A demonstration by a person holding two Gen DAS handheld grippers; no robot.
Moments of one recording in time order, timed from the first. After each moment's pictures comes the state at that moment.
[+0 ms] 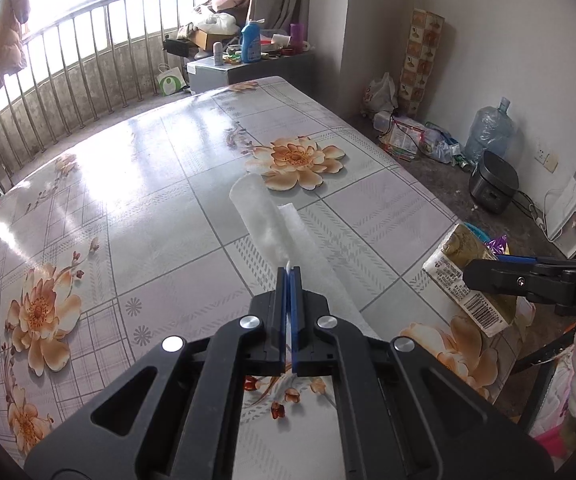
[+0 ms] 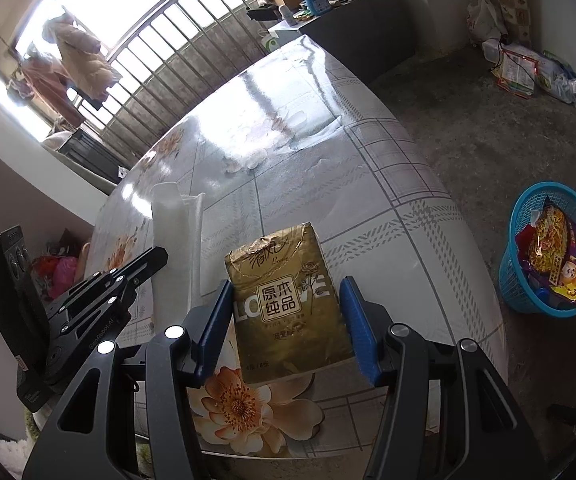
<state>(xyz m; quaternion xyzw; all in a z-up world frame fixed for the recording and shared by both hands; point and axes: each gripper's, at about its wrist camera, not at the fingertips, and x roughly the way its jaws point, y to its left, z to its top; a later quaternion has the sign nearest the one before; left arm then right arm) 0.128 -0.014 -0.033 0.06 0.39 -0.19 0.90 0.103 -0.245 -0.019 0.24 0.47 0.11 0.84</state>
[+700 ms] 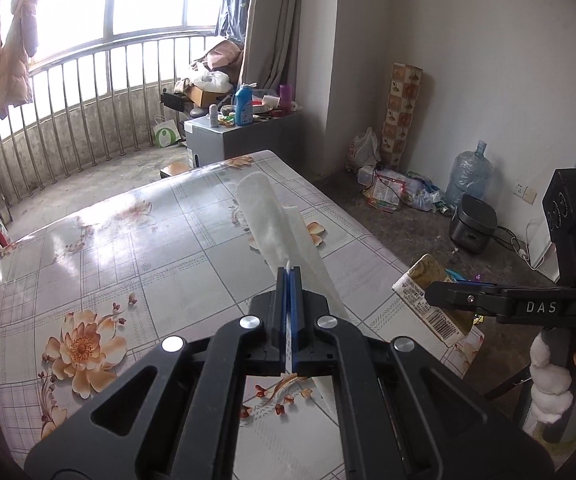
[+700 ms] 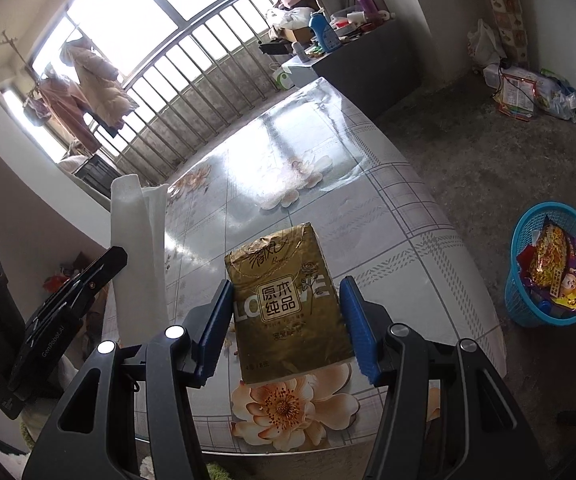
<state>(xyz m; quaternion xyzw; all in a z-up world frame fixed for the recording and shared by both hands) 0.082 0.015 0.052 0.04 0.30 -0.22 0.93 0.078 -0.242 0.019 0.26 0.41 0.11 0.87</state>
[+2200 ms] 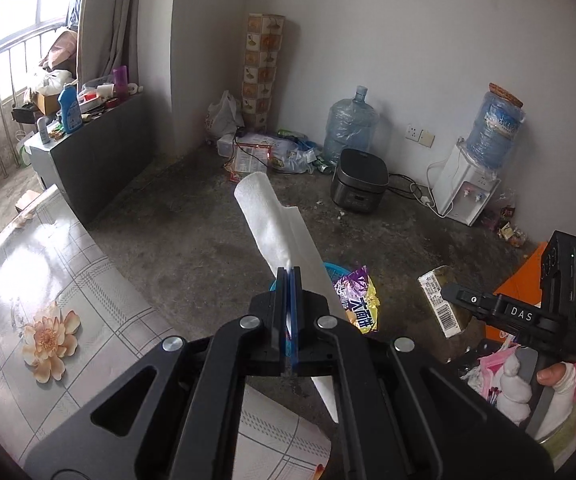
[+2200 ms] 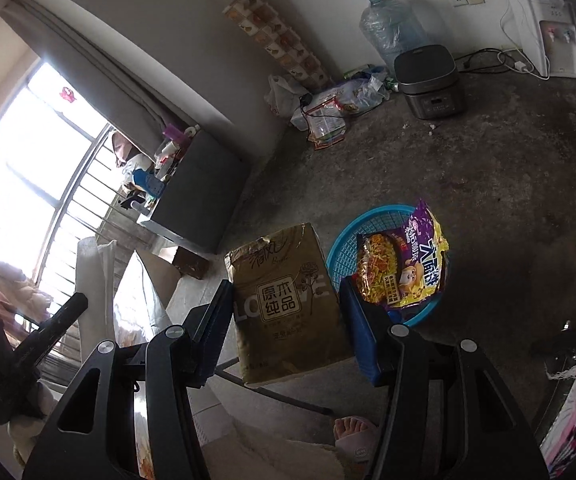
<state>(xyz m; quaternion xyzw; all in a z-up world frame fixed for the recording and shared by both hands) 0.148 -0.282 0.037 0.10 0.37 -0.43 0.82 -0.038 -0.504 -0.038 0.44 0.29 -0.18 0.83</state>
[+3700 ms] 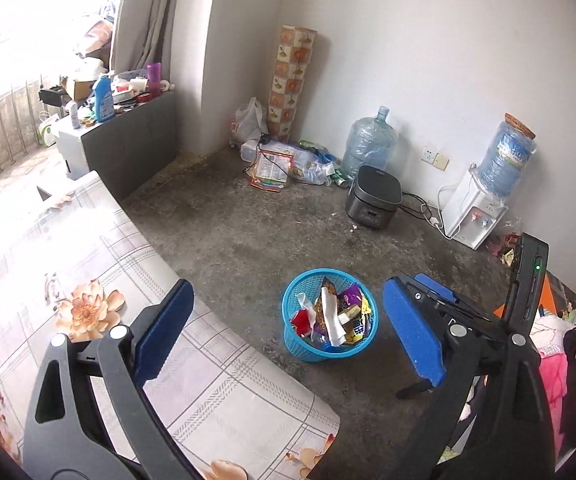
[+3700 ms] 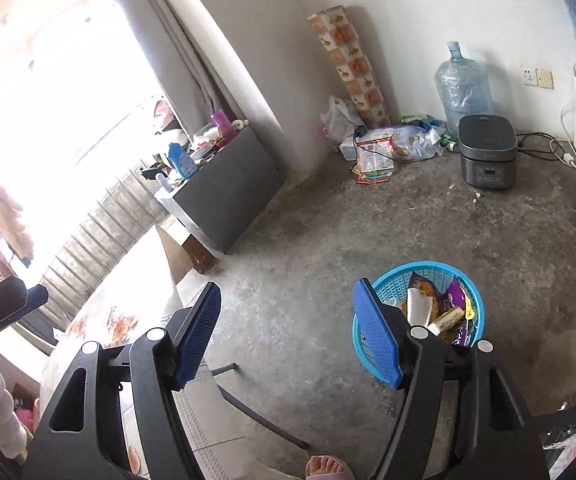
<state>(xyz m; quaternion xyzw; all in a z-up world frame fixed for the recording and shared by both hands) 0.146 -0.198 0.075 0.05 0.36 -0.38 0.85 0.034 -0.436 0.001 0.29 0.27 -0.13 0.91</state>
